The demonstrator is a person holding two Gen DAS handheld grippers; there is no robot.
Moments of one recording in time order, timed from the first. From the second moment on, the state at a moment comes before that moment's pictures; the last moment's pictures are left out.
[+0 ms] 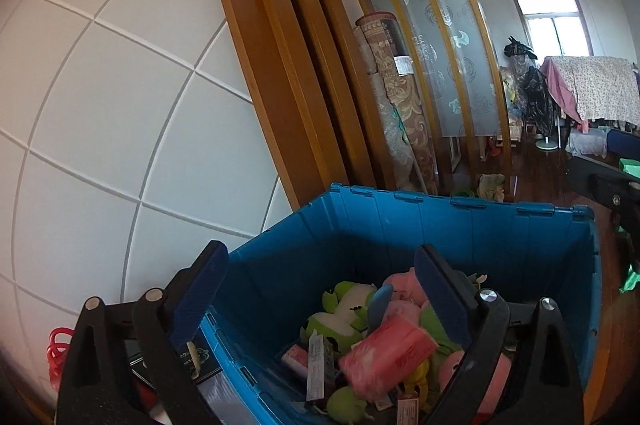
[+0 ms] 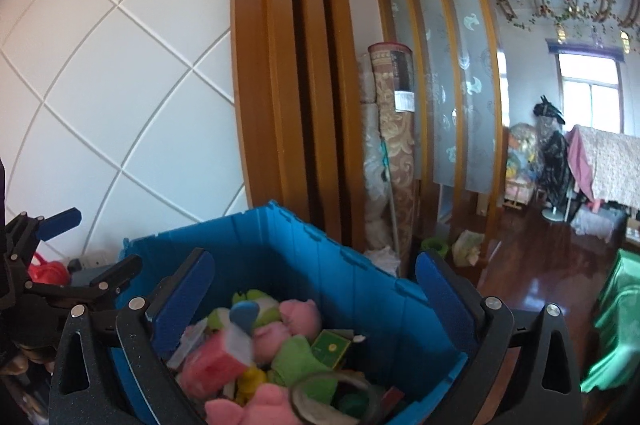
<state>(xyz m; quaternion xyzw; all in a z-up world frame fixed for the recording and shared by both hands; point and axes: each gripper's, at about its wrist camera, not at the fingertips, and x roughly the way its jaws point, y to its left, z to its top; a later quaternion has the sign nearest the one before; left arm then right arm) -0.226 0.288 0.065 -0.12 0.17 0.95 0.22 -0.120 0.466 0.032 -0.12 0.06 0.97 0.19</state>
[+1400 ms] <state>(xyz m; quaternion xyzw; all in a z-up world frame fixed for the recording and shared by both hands) -0.154 0.028 0.011 -0.13 0.08 0.99 0.00 -0.122 0.270 0.009 -0.12 0.03 0.99 0.00</state>
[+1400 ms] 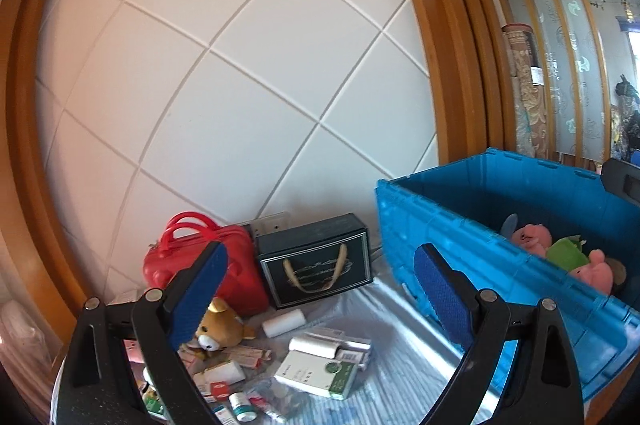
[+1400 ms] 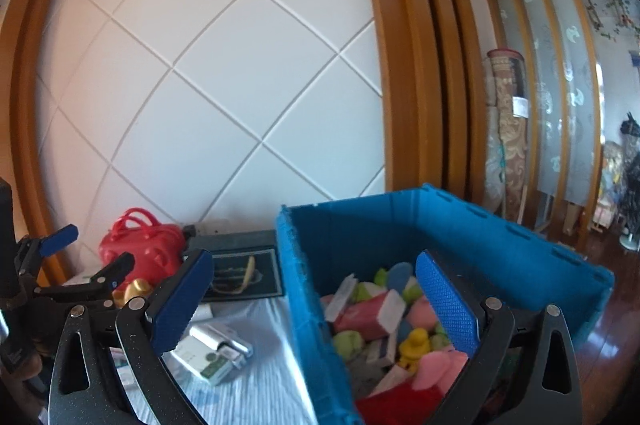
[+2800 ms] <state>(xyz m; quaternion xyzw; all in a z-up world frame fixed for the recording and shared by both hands) -0.108 -0.316 -0.234 -0.37 0.04 0.92 -0.16 -0.315 -0.107 -0.296 -0.47 -0.11 0.84 -0.25</state>
